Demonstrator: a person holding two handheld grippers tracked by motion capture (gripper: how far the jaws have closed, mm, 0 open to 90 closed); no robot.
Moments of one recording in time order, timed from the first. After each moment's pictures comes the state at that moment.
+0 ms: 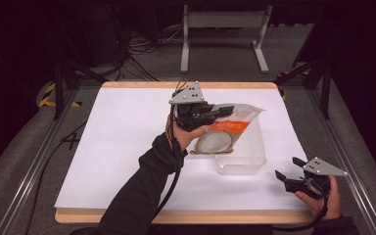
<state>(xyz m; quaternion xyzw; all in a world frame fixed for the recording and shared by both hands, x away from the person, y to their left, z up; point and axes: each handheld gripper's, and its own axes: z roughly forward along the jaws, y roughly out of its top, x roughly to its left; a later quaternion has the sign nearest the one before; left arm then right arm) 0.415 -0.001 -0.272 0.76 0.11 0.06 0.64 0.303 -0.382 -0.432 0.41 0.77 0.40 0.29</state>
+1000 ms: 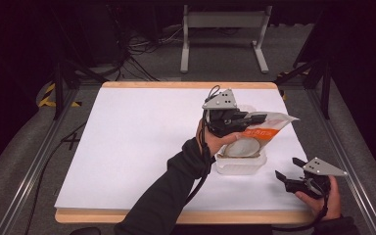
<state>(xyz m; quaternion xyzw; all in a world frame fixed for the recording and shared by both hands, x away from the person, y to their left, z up) 0.406 -0.070 -0.281 0.74 0.07 0.00 0.67 0.304 -0.382 -0.434 0.41 0.77 0.40 0.29</state>
